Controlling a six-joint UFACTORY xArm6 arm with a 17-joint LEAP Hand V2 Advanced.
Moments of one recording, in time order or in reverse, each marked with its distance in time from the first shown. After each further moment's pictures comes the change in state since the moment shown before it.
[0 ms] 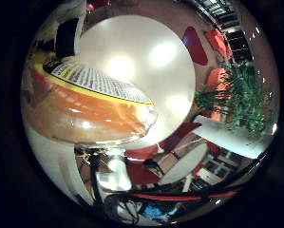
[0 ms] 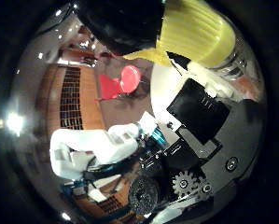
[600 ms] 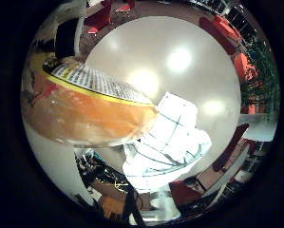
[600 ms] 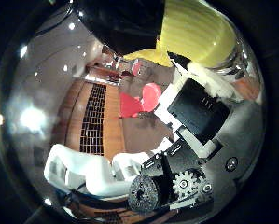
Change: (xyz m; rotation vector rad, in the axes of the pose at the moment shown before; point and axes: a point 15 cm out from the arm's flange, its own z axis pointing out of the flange) arm -0.014 -0.015 0.133 0.218 -0.299 0.058
